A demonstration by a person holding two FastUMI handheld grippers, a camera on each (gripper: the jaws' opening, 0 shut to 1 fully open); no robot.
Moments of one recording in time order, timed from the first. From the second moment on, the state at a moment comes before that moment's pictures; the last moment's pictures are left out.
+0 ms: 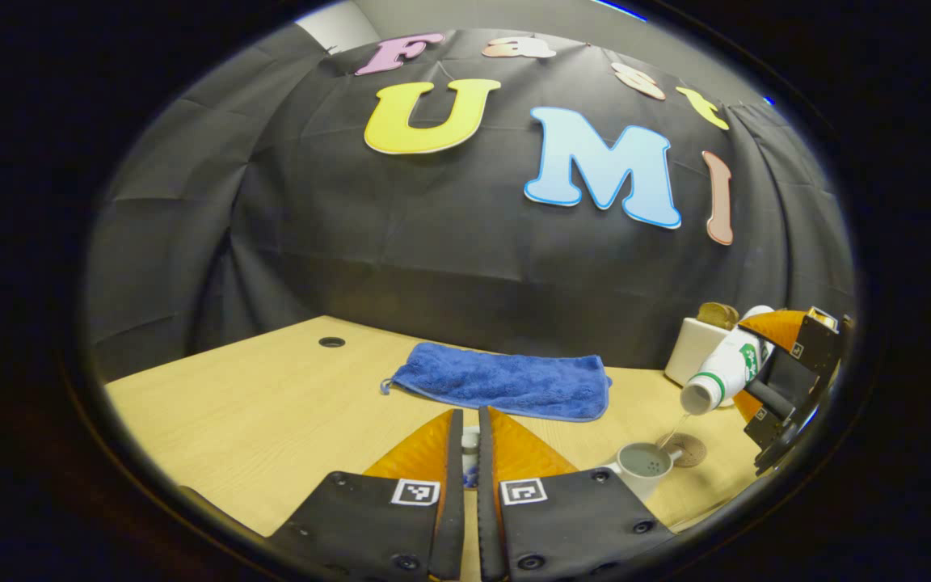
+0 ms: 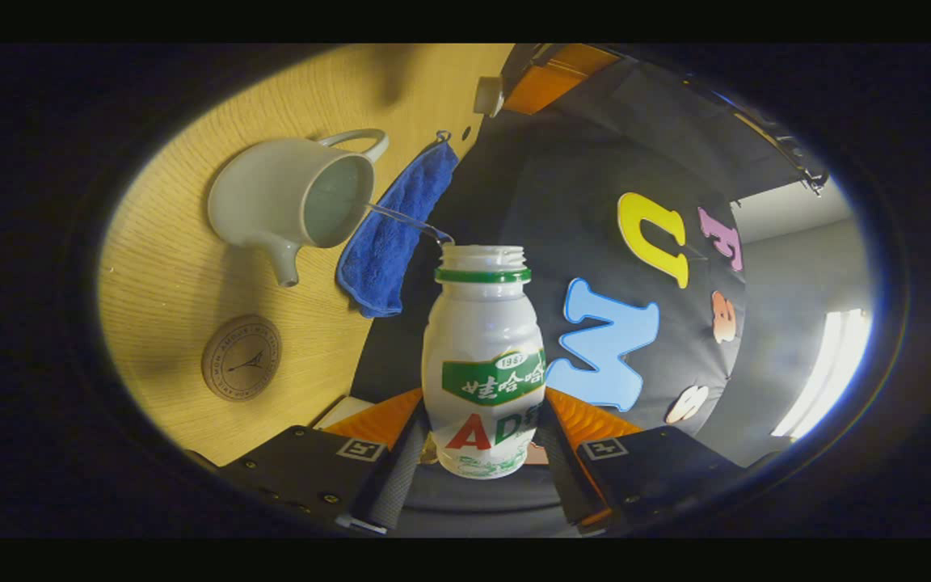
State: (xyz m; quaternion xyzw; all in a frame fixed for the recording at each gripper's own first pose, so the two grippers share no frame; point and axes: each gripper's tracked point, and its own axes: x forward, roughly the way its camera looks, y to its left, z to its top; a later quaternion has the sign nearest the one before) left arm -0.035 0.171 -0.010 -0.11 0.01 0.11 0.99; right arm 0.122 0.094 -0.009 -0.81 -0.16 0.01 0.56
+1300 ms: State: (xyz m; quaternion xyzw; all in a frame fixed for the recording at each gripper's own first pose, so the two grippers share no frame) left arm -0.035 0.170 -0.011 -0.12 0.01 0.11 0.99; right arm 0.121 0.096 -0.007 -0.84 -0.18 0.00 0.52
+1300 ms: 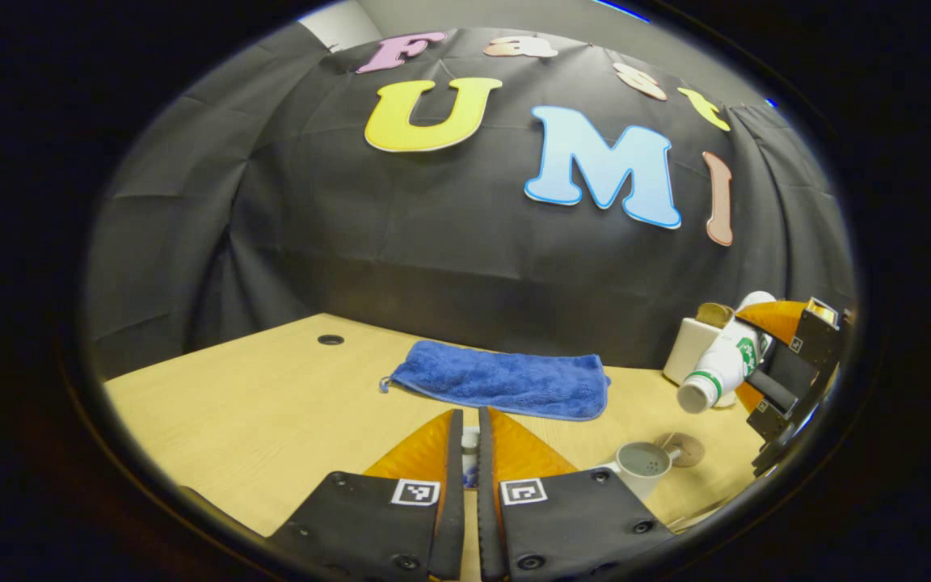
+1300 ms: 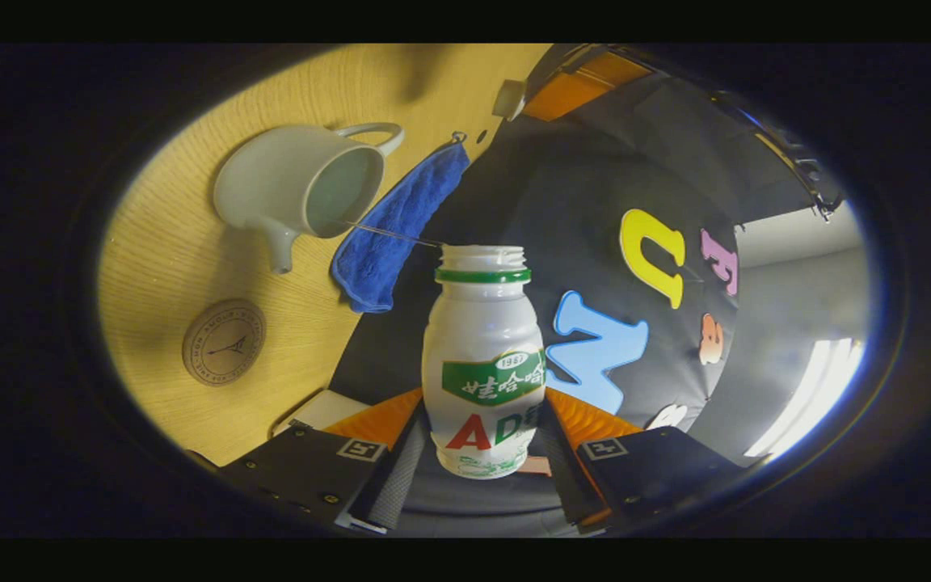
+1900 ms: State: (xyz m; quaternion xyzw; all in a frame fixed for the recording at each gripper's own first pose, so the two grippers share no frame) left arm -0.036 0.170 -0.011 -0.12 0.01 0.11 0.99; right arm 0.109 0.104 -0.015 -0.85 -0.20 0.01 0.48
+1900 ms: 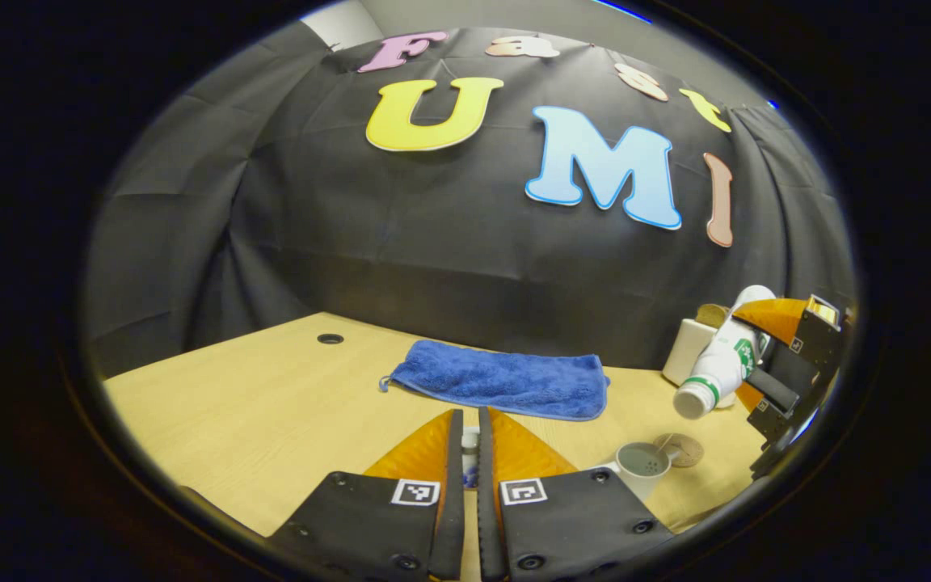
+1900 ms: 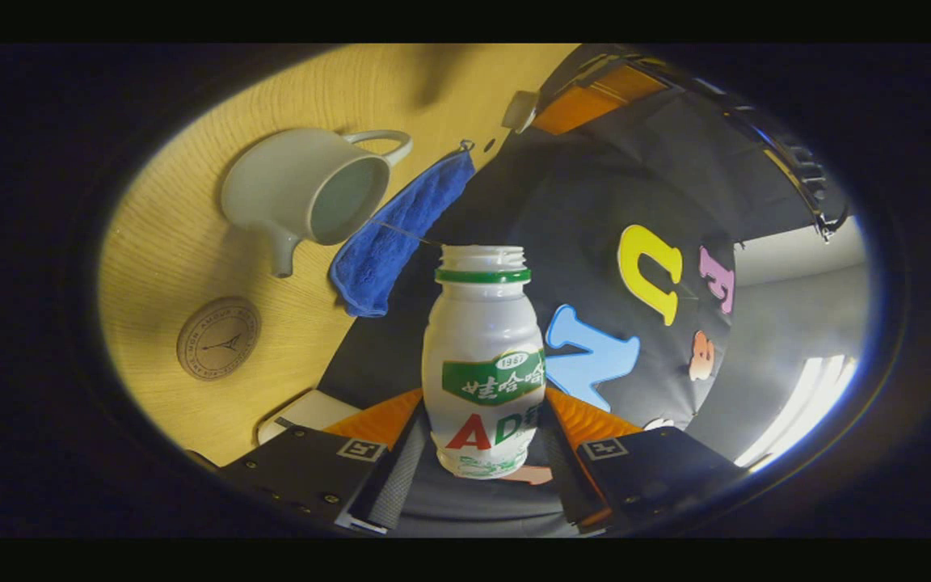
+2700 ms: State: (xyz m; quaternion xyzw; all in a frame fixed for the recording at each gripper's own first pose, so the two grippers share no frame) left arm -0.037 0.168 -0.009 -0.14 0.00 0.10 0.99; right arm 0.114 0.095 -0.007 -0.78 -0.16 0.04 0.60
